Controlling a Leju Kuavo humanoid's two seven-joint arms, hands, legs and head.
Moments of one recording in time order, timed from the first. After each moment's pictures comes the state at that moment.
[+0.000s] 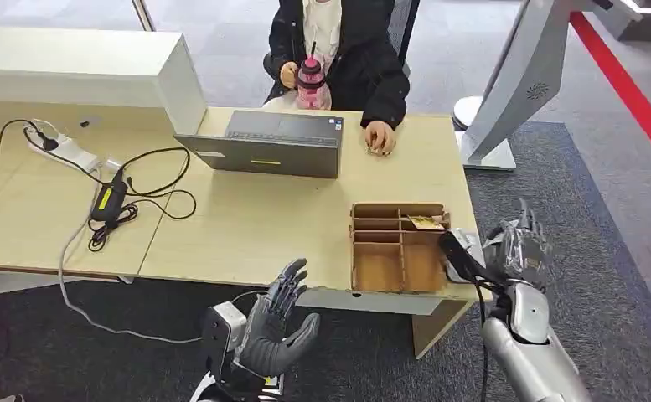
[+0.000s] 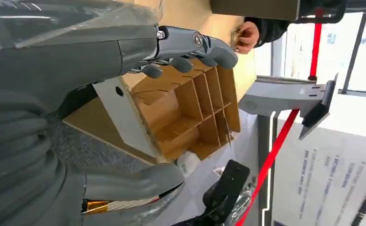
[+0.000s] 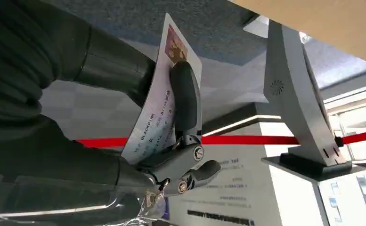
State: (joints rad) left arm -0.12 0.01 -0.85 -1.58 0.08 0.30 -0.25; right arm -0.36 -0.28 0.28 -0.97 0.99 -0.69 0.34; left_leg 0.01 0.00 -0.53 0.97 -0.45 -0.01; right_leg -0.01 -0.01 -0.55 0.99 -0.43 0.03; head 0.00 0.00
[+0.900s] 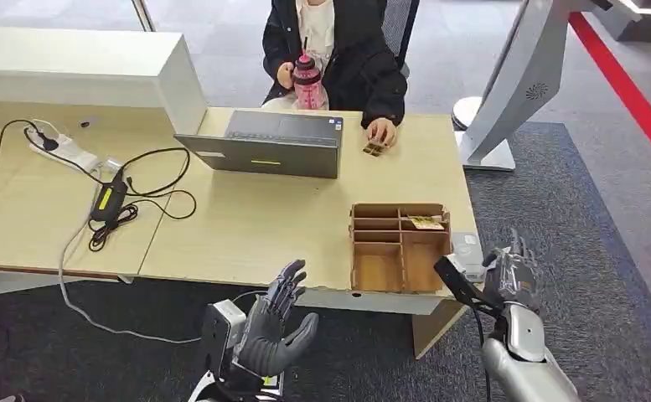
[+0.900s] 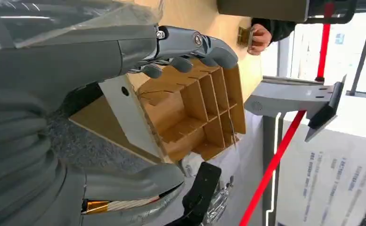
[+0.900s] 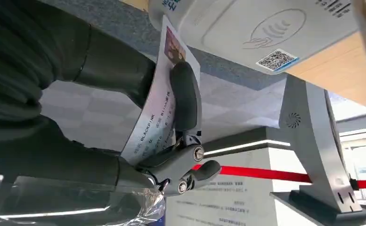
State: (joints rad) left arm -0.12 0.02 -0.85 -1.59 0.10 0.32 -0.22; right arm -0.33 -0.28 0.32 -0.84 0.96 -0.70 0.30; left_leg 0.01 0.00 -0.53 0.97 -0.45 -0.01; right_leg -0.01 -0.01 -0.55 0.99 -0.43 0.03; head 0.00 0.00
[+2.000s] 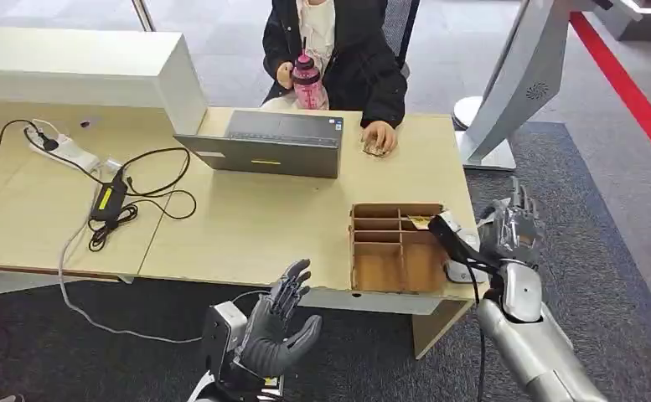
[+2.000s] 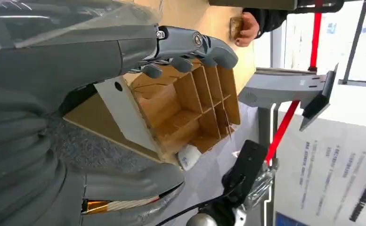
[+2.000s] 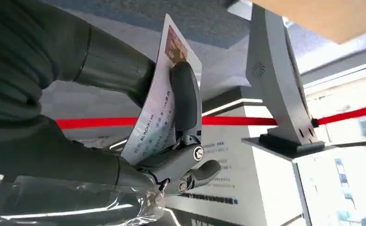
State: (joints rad) left arm -0.13 0.03 -0.86 -1.59 0.09 0.28 -0.24; right arm -0.47 -0.29 0.36 -0.95 1.05 -0.70 0.36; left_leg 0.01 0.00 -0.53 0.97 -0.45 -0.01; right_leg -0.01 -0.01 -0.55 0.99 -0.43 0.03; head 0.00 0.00
